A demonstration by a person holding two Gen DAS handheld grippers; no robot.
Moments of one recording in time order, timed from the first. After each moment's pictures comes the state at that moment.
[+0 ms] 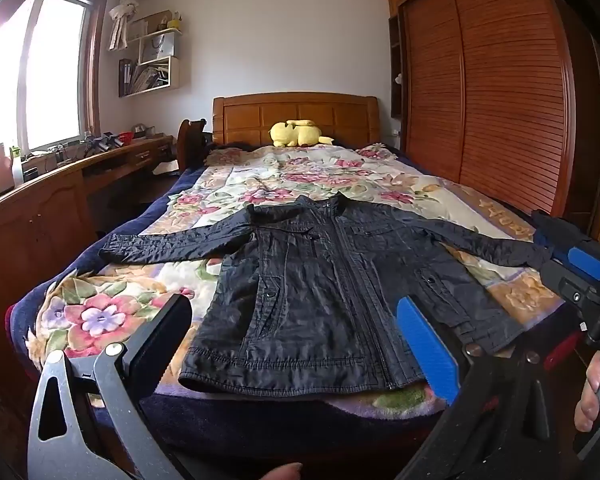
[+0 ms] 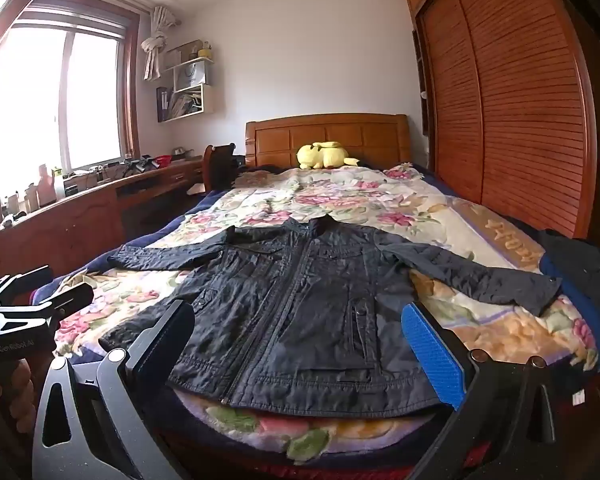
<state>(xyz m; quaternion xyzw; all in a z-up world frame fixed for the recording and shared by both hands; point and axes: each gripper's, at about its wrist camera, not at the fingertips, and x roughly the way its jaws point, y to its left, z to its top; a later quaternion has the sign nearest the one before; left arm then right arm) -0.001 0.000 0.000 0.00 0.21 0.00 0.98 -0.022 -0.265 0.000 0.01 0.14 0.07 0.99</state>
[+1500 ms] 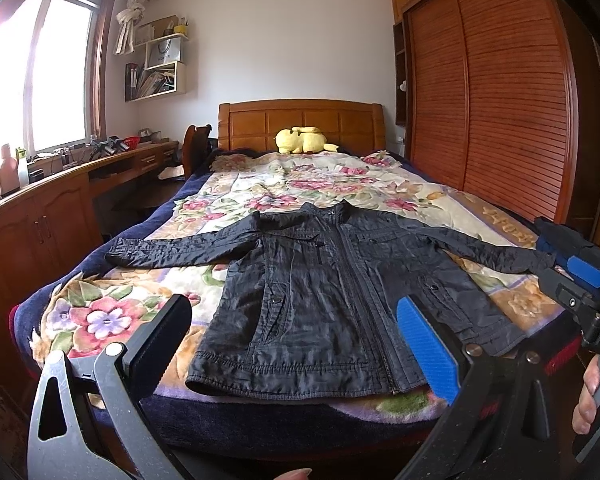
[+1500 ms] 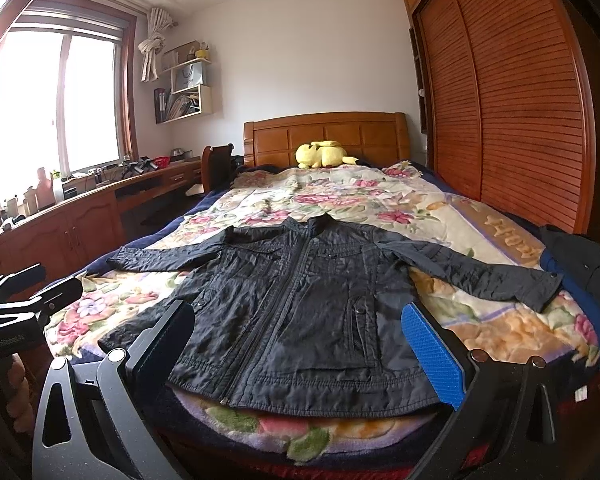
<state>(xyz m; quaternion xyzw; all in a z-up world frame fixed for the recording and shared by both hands) -0.004 0.004 0.006 -0.01 0.20 0.01 0.98 -0.022 -0.265 0.000 0.01 0.15 0.07 0.99</state>
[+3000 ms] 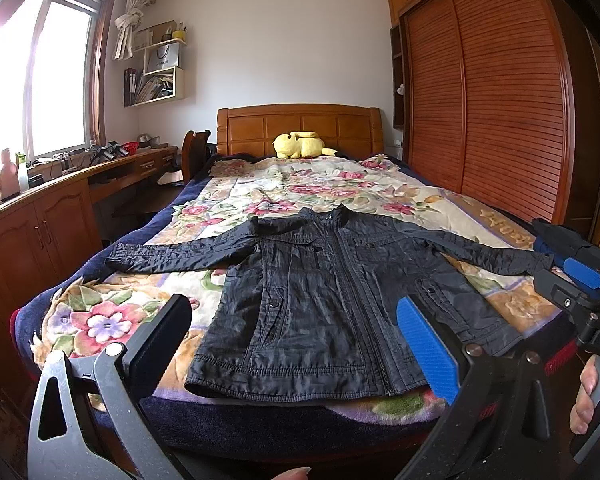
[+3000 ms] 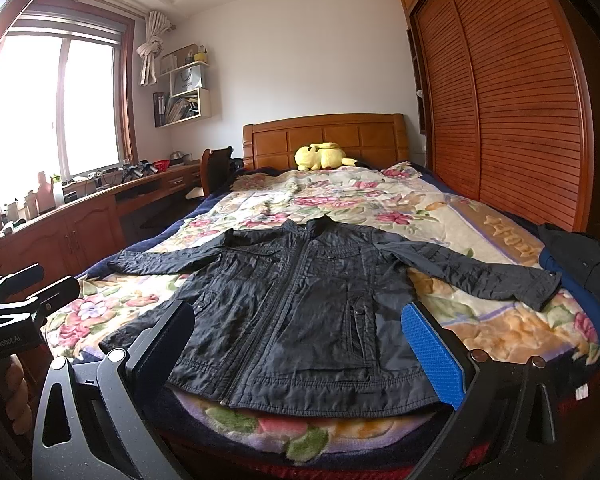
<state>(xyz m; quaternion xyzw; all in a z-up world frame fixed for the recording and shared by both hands) -0.004 -0.001 0.015 0.00 0.20 0.01 0.98 -0.024 -0.265 -0.001 0.02 0.15 0.07 0.99</state>
